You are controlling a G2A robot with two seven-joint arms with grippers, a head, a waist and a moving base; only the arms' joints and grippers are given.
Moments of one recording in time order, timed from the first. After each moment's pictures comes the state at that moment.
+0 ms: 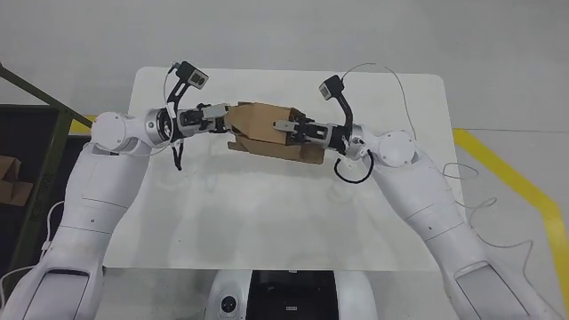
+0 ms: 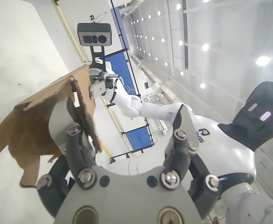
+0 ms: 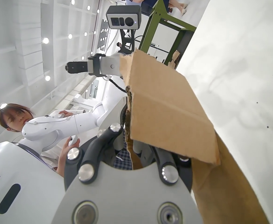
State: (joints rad) left arm 1.03 -1.00 -1.33 -1.37 -0.74 -0.36 -1.35; right arm -0.86 -1.34 0.93 -1.18 0.36 -0.49 0.93
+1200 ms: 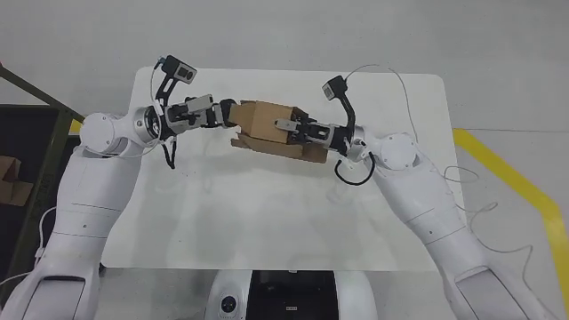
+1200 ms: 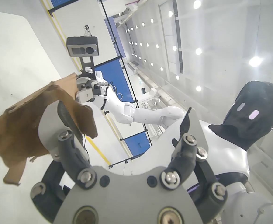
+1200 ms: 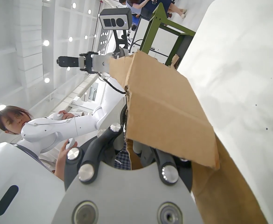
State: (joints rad) left arm 1.07 -0.99 -1.40 -1.40 -0.74 -0.34 -1.30; right arm -0.89 -1.33 0.96 -1.22 0.34 -0.49 0.91
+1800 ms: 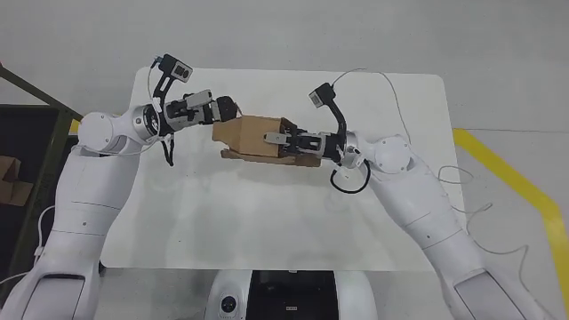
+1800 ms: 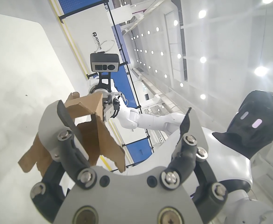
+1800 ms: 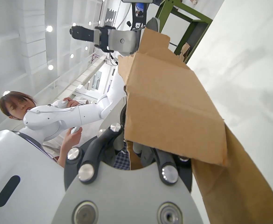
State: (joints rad) left arm 1.05 -0.99 -1.39 -1.37 -0.72 -0.34 -1.29; right arm -0.91 -1.34 0.92 -1.28 0.36 -0.49 0.98
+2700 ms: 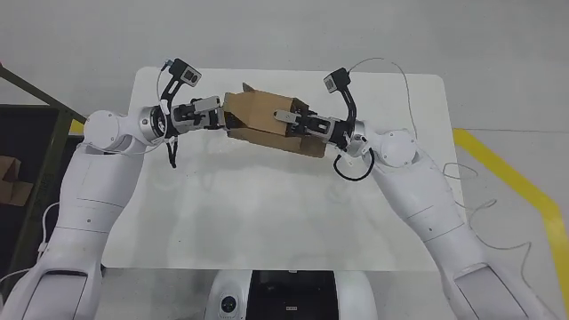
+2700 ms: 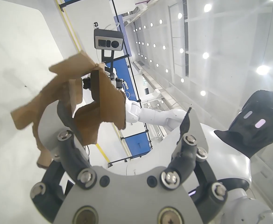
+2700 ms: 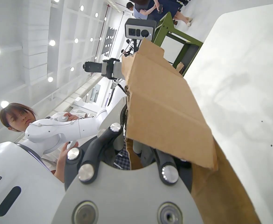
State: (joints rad) left arm 1.03 -1.00 -1.35 -1.35 -0.71 -0.31 -1.33; right arm -0.87 -1.34 0.96 -1.21 0.36 -0.52 0.87
